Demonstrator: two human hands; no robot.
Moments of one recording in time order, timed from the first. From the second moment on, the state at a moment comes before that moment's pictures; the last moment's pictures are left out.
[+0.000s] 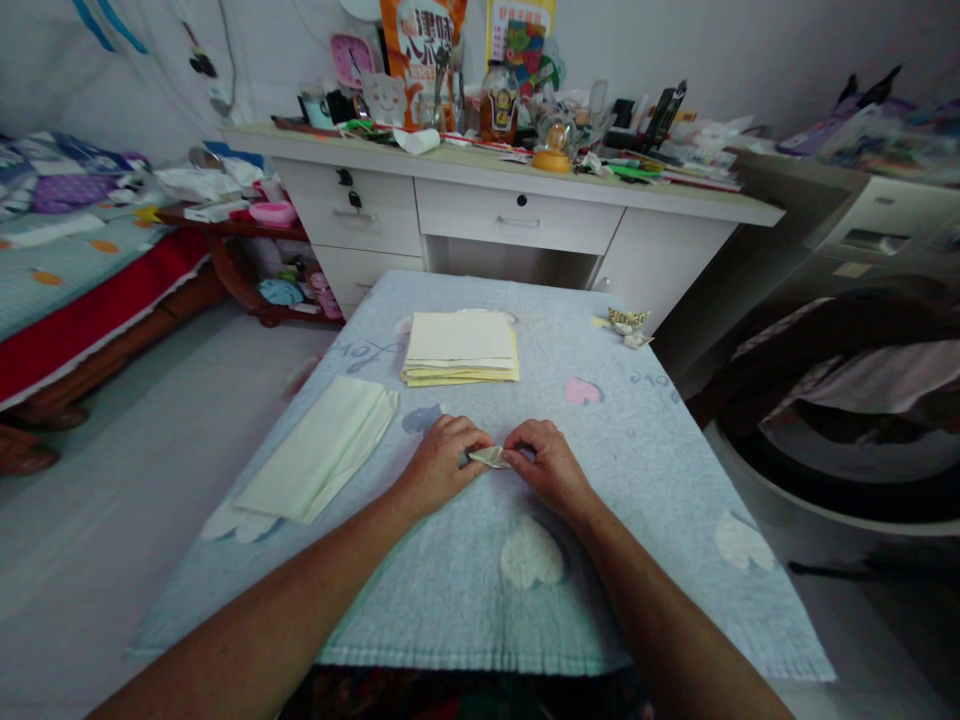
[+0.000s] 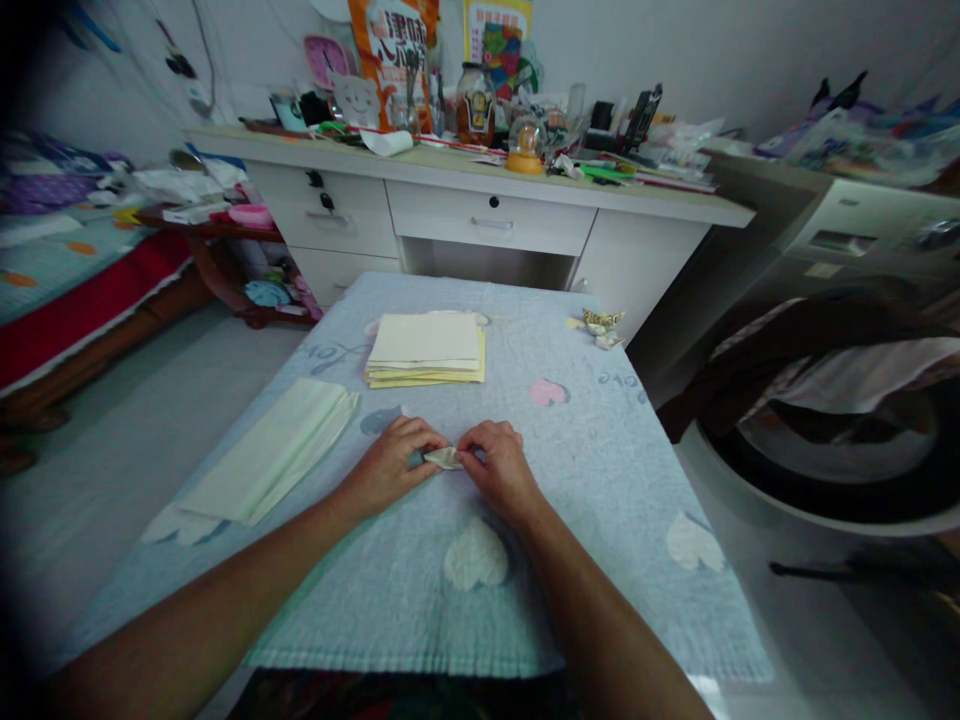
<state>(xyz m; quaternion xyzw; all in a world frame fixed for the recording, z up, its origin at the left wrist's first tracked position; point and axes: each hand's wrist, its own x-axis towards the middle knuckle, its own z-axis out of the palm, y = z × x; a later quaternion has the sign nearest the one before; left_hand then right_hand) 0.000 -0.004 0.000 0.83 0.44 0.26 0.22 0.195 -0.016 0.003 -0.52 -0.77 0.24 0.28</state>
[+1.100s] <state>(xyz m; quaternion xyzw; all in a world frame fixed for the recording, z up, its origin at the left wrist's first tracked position) 0.002 -0.010 0.008 0.82 0.42 0.26 0.30 0.195 -0.019 0.009 -0.48 -0.74 0.34 0.33</state>
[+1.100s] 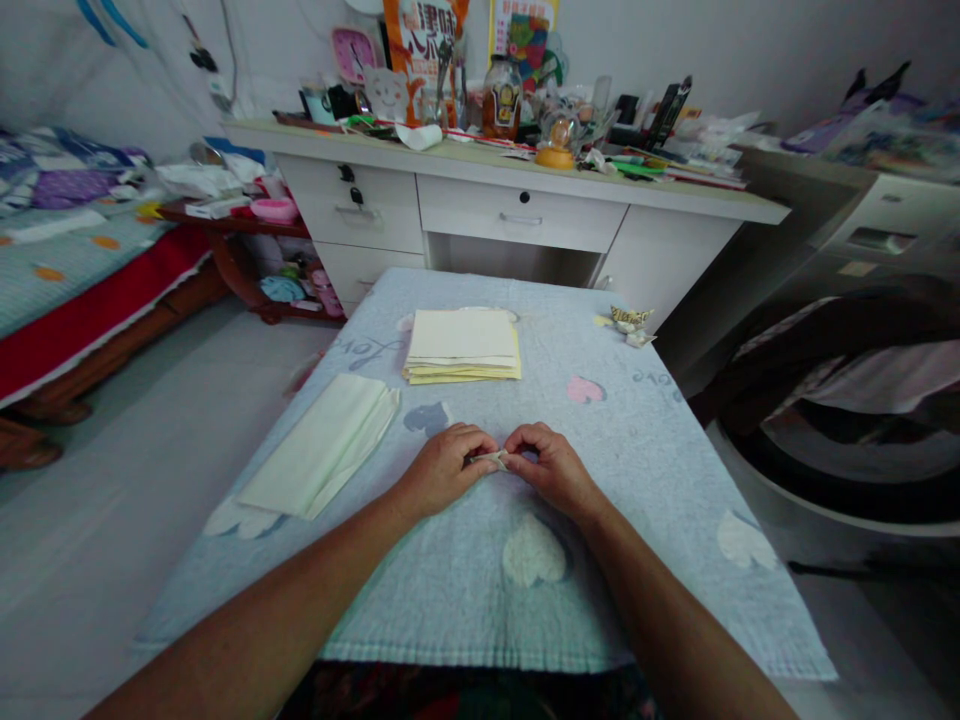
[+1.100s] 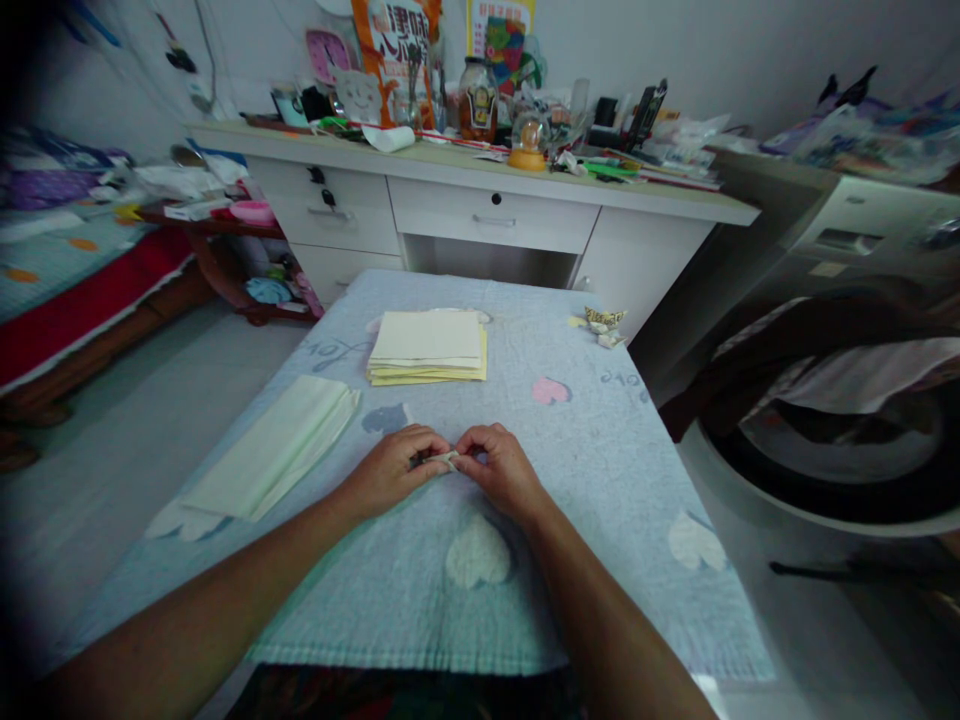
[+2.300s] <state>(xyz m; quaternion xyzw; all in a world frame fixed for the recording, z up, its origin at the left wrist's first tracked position) -0.005 -0.014 0.006 0.82 0.38 0.32 0.30 0.197 -0.021 0.006 -0.46 -0.68 0.46 0.34</state>
